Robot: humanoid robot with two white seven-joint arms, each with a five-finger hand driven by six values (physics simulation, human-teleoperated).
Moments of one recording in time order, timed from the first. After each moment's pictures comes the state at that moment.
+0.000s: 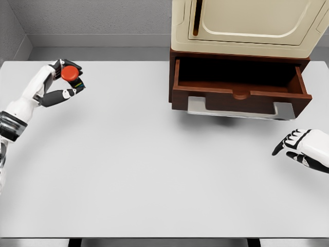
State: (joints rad) left arm -0.28 0.46 -0.09 -1.37 0.13 -0.36 -0.36; right arm 0.34 -1.09 -0.02 -1.77 0.30 -0.61 0.08
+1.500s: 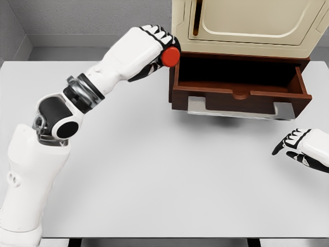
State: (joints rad) left arm -0.50 0.18 -0.29 -1.77 -0.84 -0.36 -0.35; right arm 0.34 -1.09 -0.02 -1.77 0.30 -0.61 0.08
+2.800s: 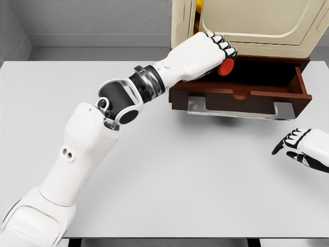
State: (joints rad) left arm -0.67 0.01 -0.50 -1.54 -1.05 -0.36 -0.35; right arm 0.34 -1.09 -0.02 -1.77 0.30 -0.61 0.08
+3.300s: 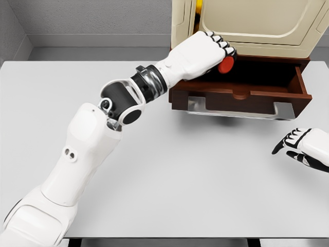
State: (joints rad) left arm -0.68 0.00 -0.52 -1.53 -1.07 -0.30 -0.35; right arm 0.34 -1.09 -0.03 -1.77 0.30 -0.61 0.08
